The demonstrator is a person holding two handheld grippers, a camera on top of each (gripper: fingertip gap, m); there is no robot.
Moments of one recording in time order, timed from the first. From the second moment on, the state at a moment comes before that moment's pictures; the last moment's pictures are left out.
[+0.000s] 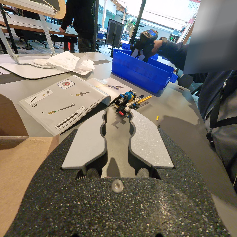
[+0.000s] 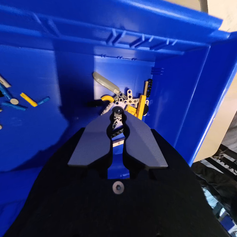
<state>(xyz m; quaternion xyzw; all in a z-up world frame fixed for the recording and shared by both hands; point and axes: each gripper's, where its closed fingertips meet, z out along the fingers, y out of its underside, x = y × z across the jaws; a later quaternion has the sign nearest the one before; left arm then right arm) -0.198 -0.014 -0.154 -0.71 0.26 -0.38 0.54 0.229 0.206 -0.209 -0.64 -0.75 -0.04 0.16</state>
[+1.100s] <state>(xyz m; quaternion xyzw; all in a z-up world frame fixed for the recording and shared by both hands) -0.191 -0.020 -0.164 -0.73 0.28 -0.35 0.52 0.021 -0.037 -0.153 -0.55 -0.79 0.10 0.25</state>
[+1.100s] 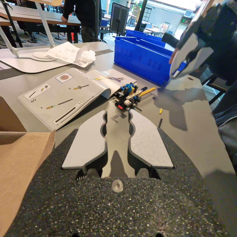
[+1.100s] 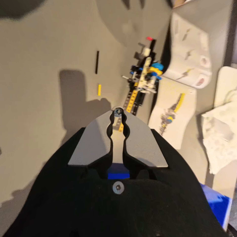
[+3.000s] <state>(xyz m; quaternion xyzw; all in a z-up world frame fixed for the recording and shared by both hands) -0.186 -0.020 -0.169 -0.74 0.28 -0.34 0.51 -0.065 -0.101 -0.217 -0.58 -0.71 0.33 0.23</state>
